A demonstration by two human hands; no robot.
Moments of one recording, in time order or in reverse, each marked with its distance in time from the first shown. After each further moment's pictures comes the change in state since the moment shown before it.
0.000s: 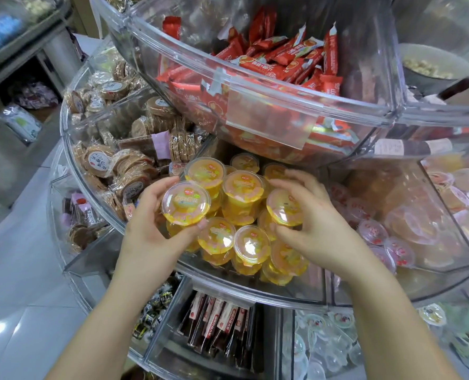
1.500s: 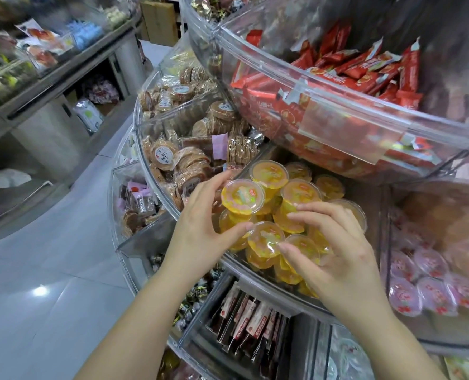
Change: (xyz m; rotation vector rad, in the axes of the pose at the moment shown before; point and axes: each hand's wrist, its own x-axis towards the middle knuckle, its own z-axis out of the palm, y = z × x) left_hand 0.002 0.003 -0.013 0.263 0.004 0.125; right_hand -0.016 -0.041 0.043 0.112 0.317 -0.283
